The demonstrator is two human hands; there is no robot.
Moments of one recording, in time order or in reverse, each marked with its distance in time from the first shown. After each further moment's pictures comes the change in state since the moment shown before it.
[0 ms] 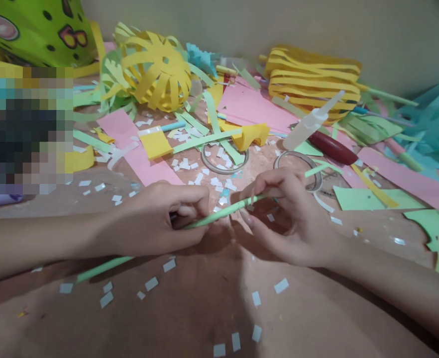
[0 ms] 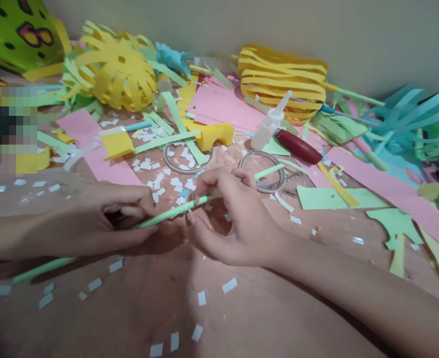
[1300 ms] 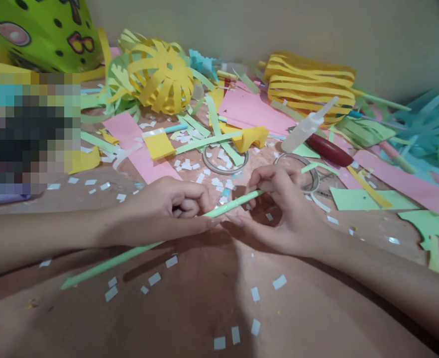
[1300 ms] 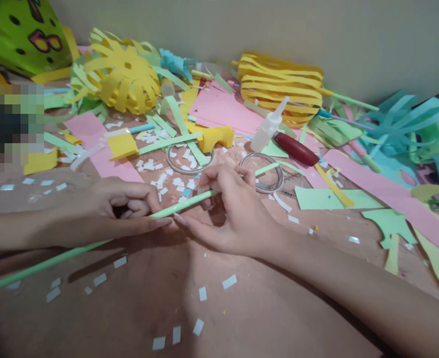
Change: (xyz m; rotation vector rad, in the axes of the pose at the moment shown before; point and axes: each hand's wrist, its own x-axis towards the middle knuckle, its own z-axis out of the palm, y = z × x) left_hand 0.006 -0.004 -0.010 -0.205 -0.155 -0.079; right_hand 0.006 0.002 0.002 -0.118 0.017 0.040
